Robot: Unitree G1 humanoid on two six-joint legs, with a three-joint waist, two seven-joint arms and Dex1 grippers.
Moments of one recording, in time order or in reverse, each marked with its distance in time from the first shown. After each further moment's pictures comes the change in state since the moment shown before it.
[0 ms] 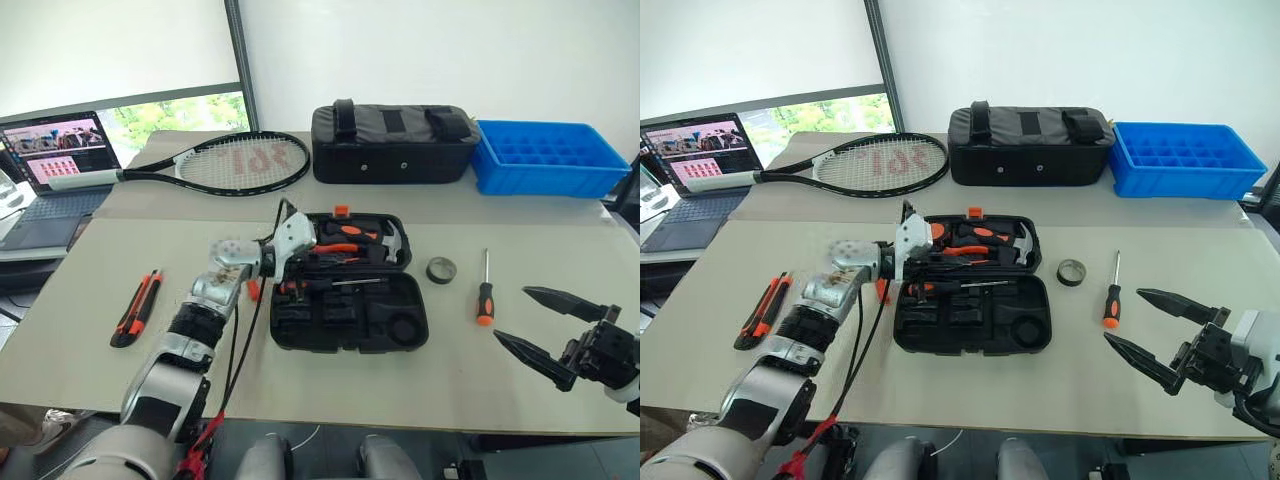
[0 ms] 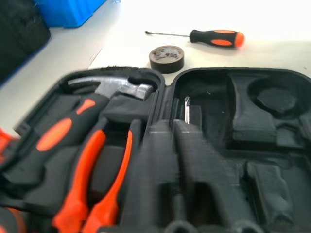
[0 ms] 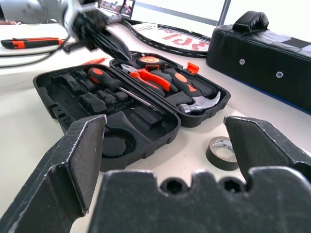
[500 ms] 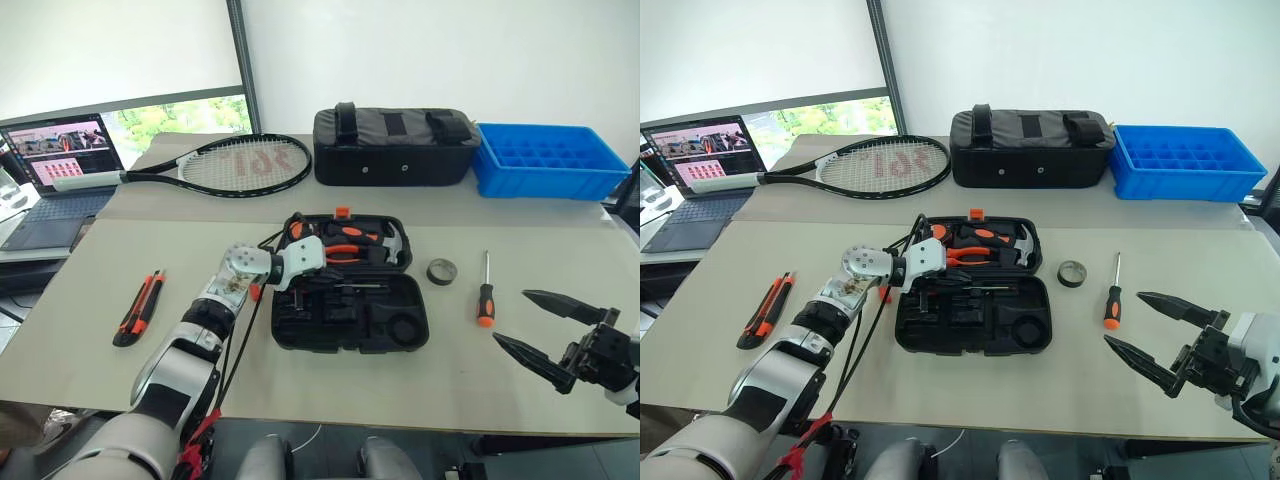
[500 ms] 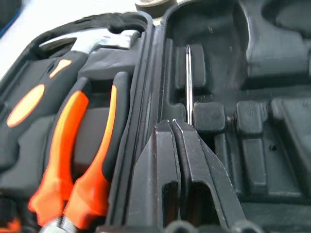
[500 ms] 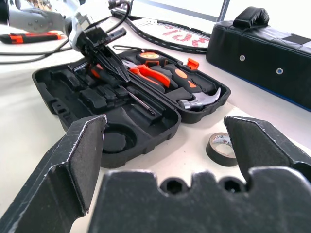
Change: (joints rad) left arm -0.093 -0.009 -0.117 0.220 0.222 -0.317 0.063; right arm 0.009 0.002 0.005 0.000 -0.031 -0.001 -0.017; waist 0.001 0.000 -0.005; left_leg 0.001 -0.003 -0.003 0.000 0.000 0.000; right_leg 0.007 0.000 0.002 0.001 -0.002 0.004
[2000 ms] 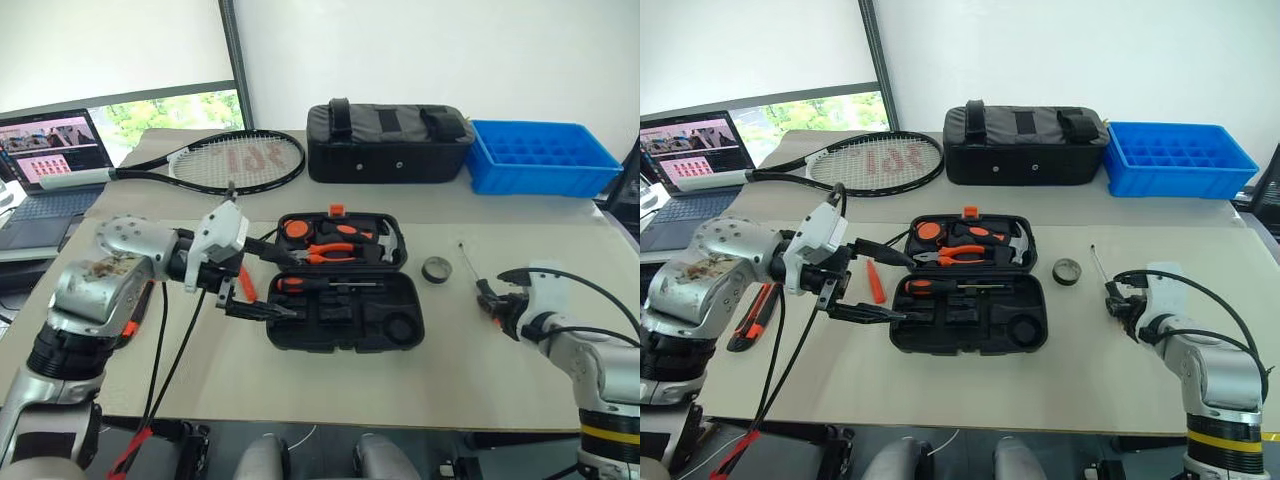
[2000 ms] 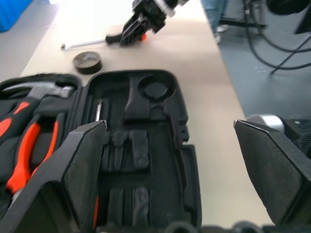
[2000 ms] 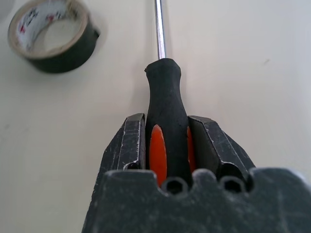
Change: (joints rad) left arm 0.336 0.553 0.302 -1.118 -0.610 0.905 -0.287; right arm -0.484 0.047 0.267 0.100 -0.295 0.833 -0.763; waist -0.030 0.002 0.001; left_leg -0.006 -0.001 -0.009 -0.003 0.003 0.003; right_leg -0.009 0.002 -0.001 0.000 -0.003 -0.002
